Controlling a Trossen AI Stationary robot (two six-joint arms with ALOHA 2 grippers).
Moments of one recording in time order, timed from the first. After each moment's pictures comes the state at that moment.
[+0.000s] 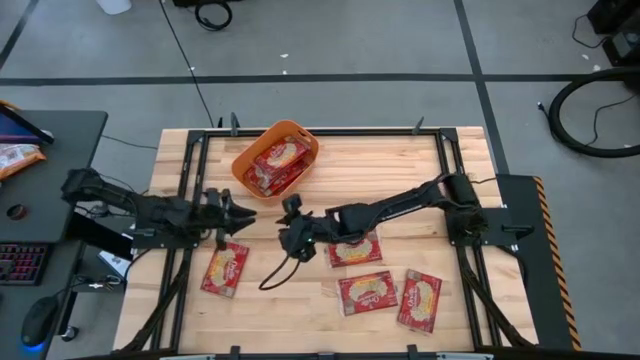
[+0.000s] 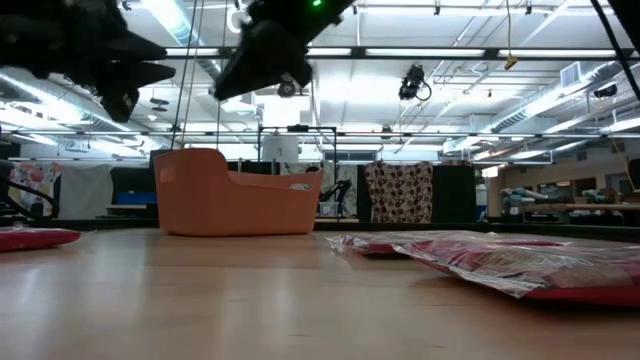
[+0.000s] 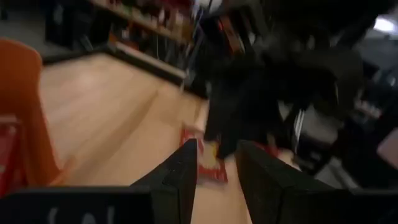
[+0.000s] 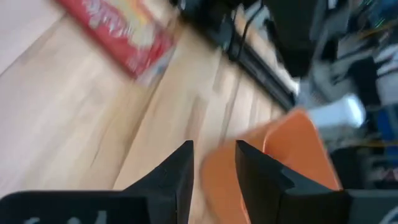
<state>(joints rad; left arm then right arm) -0.31 0.41 0.15 0.21 -0.41 -0.46 0.18 2.06 1.69 -0.29 0.43 -0.57</state>
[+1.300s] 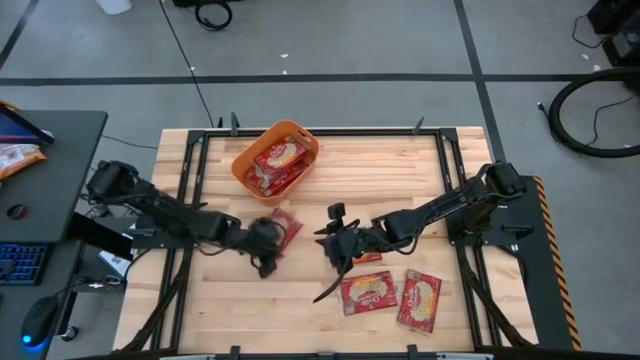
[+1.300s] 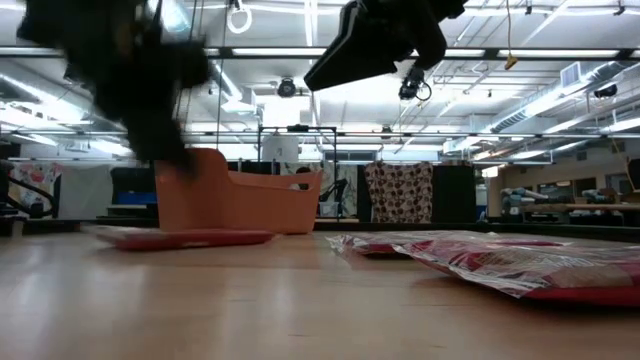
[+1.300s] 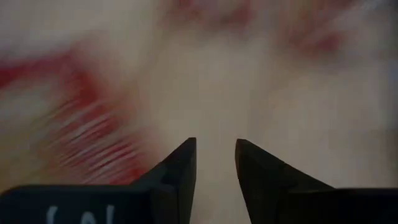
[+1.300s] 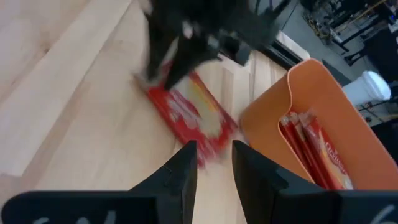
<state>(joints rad) -0.34 1.38 0.61 -0.02 -0.20 -0.70 0.31 1.71 1.15 -0.07 0.48 -0.34</state>
